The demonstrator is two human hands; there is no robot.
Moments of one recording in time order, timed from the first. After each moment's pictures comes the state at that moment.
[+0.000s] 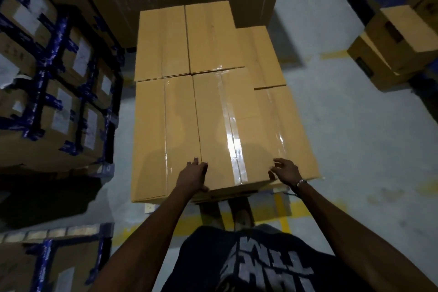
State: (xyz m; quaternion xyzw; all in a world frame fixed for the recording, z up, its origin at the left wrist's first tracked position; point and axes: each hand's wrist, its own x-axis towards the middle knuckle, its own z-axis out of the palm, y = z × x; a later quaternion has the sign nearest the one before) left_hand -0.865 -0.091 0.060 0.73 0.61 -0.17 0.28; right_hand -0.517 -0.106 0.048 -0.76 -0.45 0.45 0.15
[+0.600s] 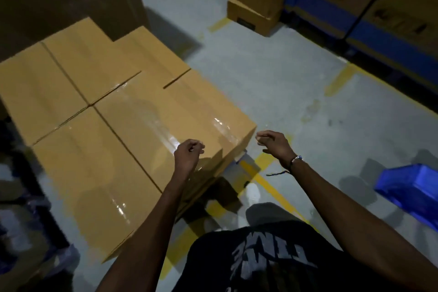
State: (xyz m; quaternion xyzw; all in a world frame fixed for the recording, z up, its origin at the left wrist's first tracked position) left_hand -0.711 -0.096 0.112 0.62 0.53 0.16 0.55; right_hand -0.446 -0.254 0.096 -0.77 -0.18 0.41 0.45
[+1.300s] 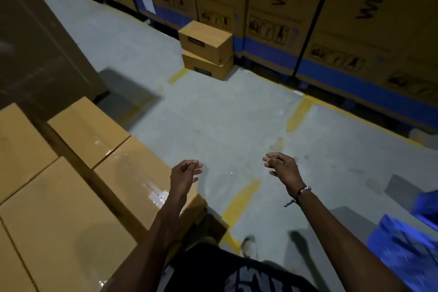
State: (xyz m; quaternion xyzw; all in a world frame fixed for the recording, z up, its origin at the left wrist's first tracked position) left_hand -0.338 -0.119 0.141 0.54 0.51 0.18 0.64; right_hand -0.105 -0.336 0.125 -0.73 -0.05 0.35 0.58
